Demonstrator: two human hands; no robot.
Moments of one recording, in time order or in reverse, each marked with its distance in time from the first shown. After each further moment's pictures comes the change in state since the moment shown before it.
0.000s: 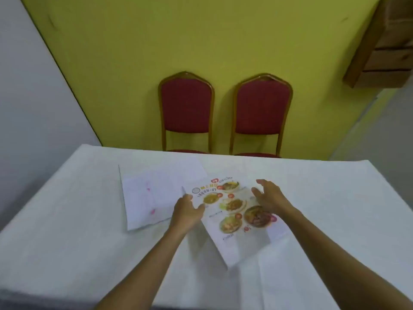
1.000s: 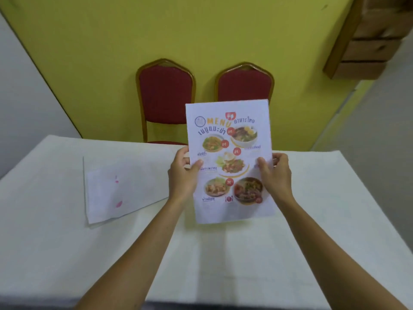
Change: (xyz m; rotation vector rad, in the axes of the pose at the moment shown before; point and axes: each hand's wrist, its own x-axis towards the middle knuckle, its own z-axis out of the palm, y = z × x) left_hand -0.009 0.104 0.034 -0.485 0.245 0.274; right_hand -0.023 0.031 -0.073 0.549 0.525 -0.003
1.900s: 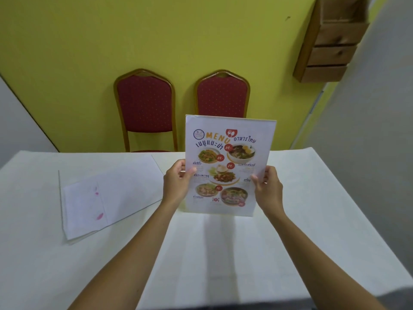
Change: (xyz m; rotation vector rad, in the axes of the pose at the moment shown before) left_hand 0.000 -0.013 0.030 0.079 -0.181 0.079; right_hand -0.023 0.032 -0.030 0.004 0.006 0.049
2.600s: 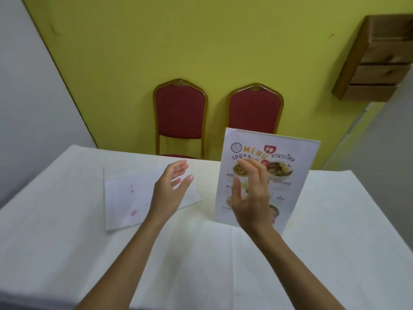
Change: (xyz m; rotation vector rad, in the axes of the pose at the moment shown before) left_hand -0.031 0.006 -0.099 -0.010 0.123 0.118; right_hand -0.061 -0.080 0.073 -0.094 0.148 -0.801
